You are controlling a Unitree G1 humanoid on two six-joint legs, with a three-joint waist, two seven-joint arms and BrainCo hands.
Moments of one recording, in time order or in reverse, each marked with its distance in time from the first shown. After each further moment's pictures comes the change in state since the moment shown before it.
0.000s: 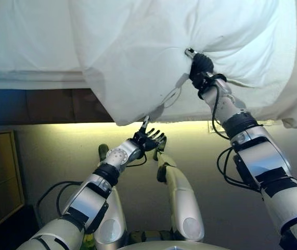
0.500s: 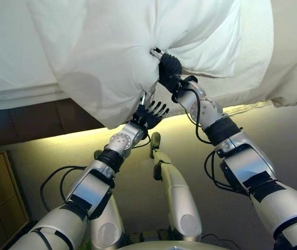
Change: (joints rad) left arm -0.095 -0.026 0.005 0.006 -0.076 -0.207 -0.183; right arm 0.078 0.092 0.055 -0.288 0.084 0.083 -0.003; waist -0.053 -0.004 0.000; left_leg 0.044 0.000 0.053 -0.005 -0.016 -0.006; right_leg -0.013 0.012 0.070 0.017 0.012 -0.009
